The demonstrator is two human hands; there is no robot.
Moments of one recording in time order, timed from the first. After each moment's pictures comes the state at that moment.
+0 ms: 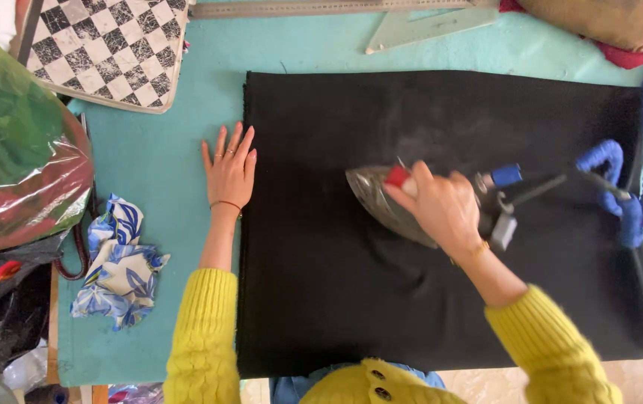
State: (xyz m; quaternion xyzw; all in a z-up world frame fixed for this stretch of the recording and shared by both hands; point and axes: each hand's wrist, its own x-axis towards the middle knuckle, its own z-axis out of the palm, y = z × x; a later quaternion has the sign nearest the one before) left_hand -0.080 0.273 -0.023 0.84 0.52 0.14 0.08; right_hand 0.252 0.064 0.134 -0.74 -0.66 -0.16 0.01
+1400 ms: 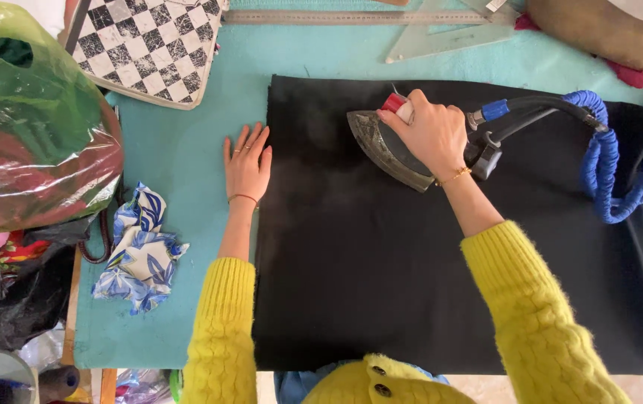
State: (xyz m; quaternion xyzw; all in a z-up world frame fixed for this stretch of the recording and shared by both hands) left_hand -0.085 0.286 -0.046 0.82 0.52 0.25 0.08; right_hand 0.266 0.193 0.121 -0.78 -0.61 -0.04 0.08
